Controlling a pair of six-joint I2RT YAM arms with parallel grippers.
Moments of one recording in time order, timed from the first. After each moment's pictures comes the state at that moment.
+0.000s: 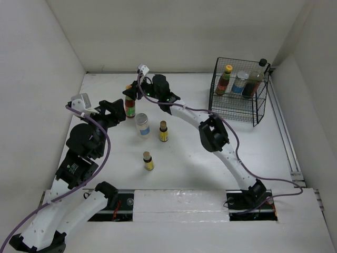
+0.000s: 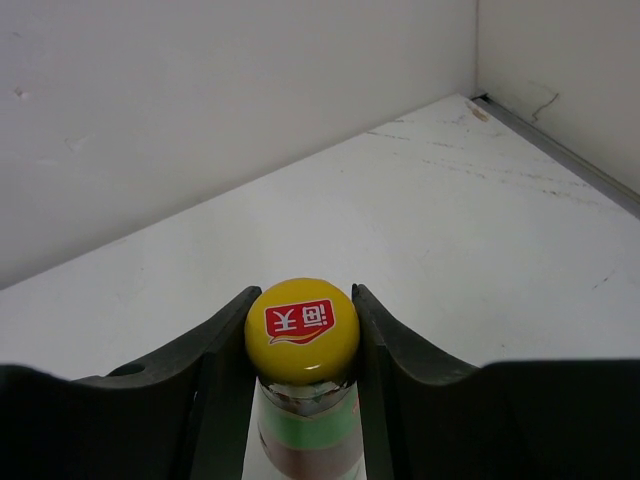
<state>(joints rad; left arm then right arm) -0.55 0.61 0.94 -0.27 -0.52 -0.43 0.74 2.69 2.44 0.34 -0.47 0.22</state>
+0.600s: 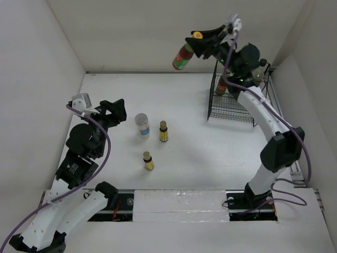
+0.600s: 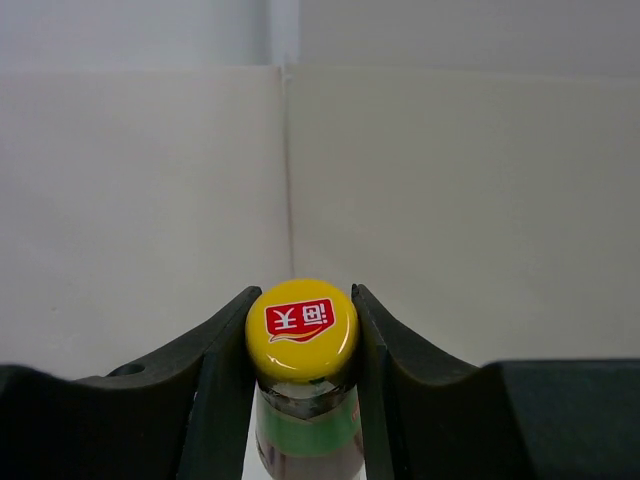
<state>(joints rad) -0.55 0.61 0.94 -0.26 -0.49 -0.42 0.38 1.75 1.72 0.60 -0.55 0.29</state>
